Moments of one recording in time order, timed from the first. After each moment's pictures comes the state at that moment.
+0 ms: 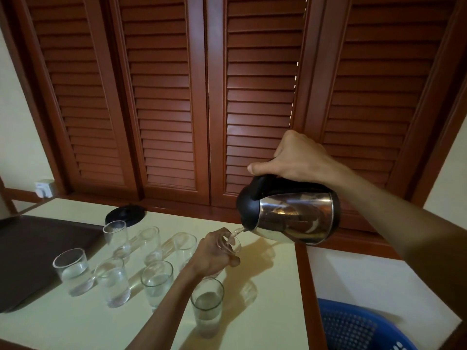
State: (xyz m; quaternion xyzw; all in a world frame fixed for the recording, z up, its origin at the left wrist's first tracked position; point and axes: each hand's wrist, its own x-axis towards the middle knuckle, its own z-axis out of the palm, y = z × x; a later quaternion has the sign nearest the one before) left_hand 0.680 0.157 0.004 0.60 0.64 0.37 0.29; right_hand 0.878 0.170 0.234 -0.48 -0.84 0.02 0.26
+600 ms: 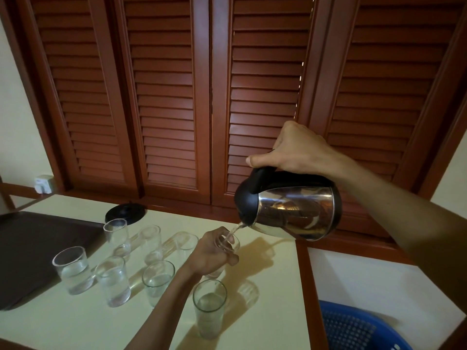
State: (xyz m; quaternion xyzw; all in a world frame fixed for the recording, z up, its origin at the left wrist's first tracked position) left_hand 0.670 0.159 0.005 0.57 0.60 0.43 0.36; right_hand 0.863 0.166 0.250 -0.49 -0.84 0.01 0.25
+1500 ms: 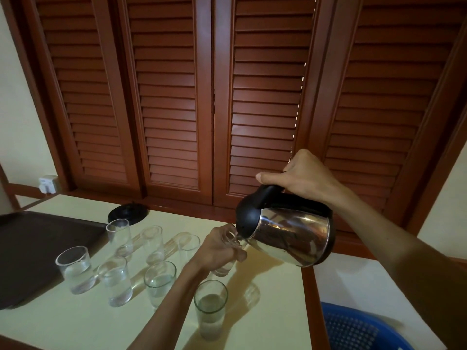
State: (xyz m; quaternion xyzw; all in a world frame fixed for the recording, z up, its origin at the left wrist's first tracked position) left_hand 0.681 0.161 0.018 0.56 0.59 0.43 0.39; right_hand 0.880 0.180 0.202 -0.48 -0.81 0.11 0.31
